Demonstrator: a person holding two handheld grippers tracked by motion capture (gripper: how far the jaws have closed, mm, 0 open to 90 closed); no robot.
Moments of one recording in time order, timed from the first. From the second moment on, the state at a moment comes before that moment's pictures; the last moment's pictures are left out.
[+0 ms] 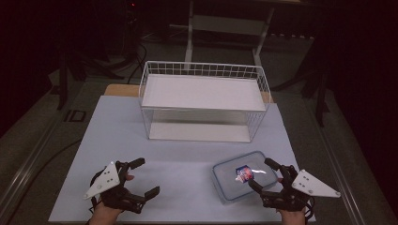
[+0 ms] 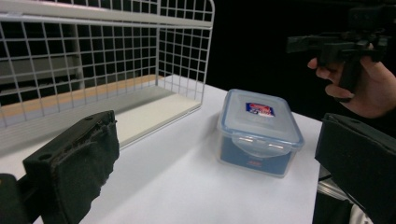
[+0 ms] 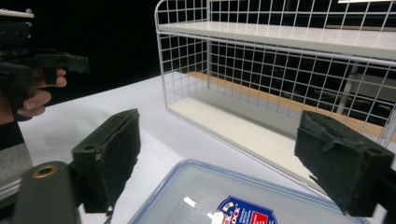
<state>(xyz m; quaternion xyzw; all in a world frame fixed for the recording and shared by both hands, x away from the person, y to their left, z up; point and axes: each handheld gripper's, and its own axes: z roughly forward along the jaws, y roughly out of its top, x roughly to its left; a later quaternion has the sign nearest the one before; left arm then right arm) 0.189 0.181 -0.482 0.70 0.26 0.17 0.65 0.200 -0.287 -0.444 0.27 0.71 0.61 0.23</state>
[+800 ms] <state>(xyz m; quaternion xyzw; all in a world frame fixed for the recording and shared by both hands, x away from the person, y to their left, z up) 0.191 0.175 -0.482 0.70 0.25 0.16 0.65 0.189 -0.287 -0.450 0.27 0.79 0.52 0.17</state>
